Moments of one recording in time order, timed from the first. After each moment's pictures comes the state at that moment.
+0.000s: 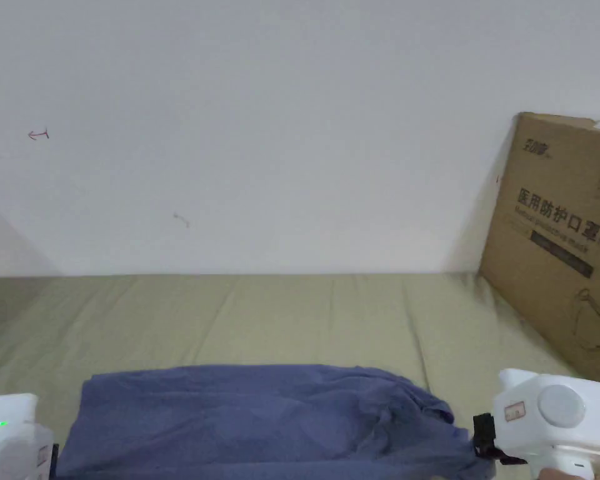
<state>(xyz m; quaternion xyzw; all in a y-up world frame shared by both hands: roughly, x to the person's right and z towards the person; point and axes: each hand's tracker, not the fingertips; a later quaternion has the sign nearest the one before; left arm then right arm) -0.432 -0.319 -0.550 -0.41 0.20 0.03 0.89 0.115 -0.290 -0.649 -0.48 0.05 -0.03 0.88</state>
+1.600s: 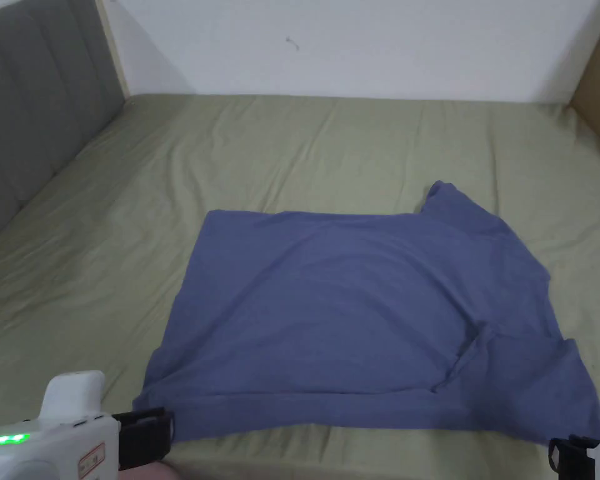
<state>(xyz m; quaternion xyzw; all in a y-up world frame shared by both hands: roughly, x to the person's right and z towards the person) -0.400 -0.335 -0.107 -0.44 0.12 0.13 0.88 0.103 -0.325 -0.213 -0.48 0.09 -0.04 0.87</state>
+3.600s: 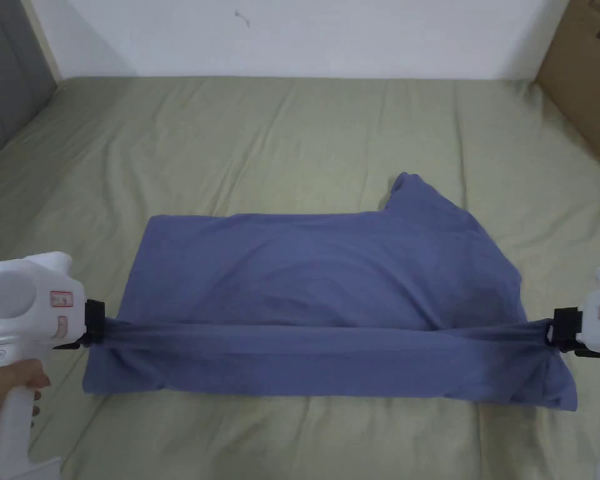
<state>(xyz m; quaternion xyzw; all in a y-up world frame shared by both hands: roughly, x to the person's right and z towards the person) -0.446 -0.306 -0.330 -0.50 0.13 0.12 0.85 0.155 -0.316 -0.437 -0.51 0.02 -0.06 0.86</state>
